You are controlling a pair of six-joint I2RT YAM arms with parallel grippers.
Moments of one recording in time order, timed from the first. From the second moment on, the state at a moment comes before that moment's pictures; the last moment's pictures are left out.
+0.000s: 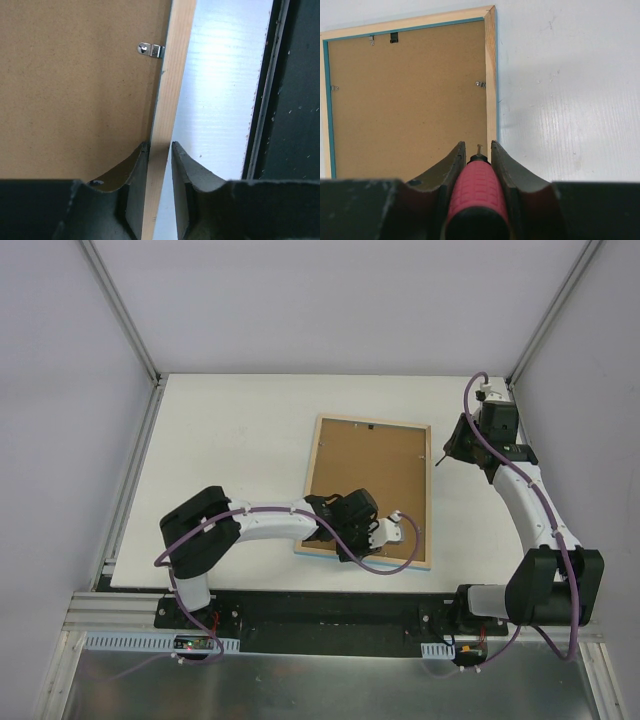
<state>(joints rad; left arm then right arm) -1.11 1.81 1.11 -0.37 0.28 0.30 0.02 1.32 1.07 -0.47 -0.07 0.27</state>
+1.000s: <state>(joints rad) -0.88 1.57 1.03 -0.47 0.38 0.31 0.01 1.35 1.07 -0.45 -0.14 0.26</state>
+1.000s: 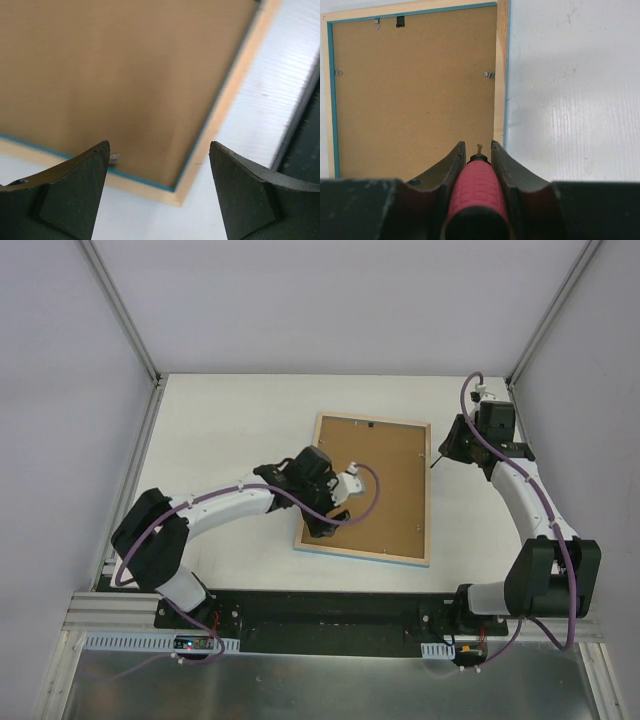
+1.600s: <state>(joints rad) -0.43 1.93 1.42 -0.48 0.29 0.11 0.04 1.45 1.24 -0.48 -0.14 0.13</state>
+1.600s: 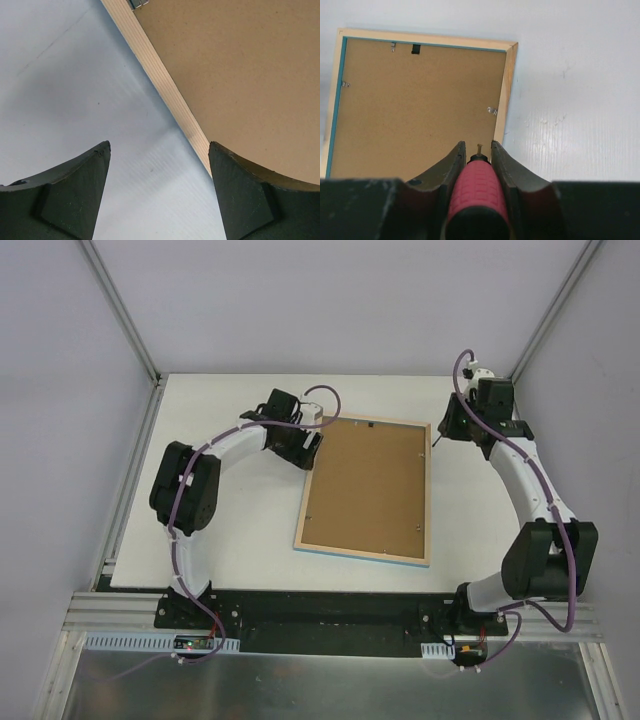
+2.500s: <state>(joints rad) -0.43 2.09 1.54 -0.51 0.38 -0.13 0.09 1.70 1.38 -0.46 -0.12 0.20</state>
